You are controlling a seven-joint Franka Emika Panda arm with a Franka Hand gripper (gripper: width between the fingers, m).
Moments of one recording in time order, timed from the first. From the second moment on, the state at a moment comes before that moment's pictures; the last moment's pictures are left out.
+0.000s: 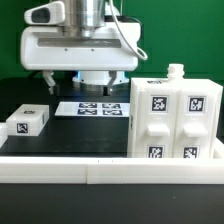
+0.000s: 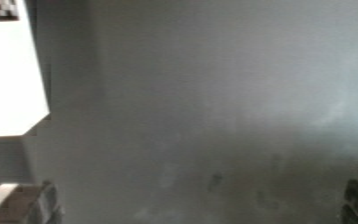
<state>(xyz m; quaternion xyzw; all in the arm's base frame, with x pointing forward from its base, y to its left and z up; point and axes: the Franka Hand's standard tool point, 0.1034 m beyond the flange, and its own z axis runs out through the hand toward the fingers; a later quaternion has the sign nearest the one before) 0.483 -0.078 0.079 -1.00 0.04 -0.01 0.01</state>
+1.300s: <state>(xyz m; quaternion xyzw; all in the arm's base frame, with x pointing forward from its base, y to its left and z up) 0.431 -0.175 0.038 -1.00 0.00 0.01 -0.01</state>
